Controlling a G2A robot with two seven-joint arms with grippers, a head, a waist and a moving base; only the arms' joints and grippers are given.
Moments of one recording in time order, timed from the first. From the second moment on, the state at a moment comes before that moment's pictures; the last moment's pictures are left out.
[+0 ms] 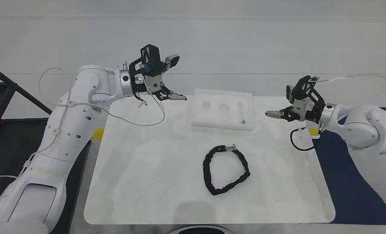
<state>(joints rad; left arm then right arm) 0.70 -0.90 -1.04 -1.43 1.03 -1.01 -0.03 -0.92 -0.80 1.10 -1.42 -0.57 -0.70 0.52</state>
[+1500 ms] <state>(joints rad) 0.70 -0.90 -1.04 -1.43 1.03 -1.01 -0.03 -0.49 -1.22 0.55 -0.72 -0.19 -0.11 0.82</state>
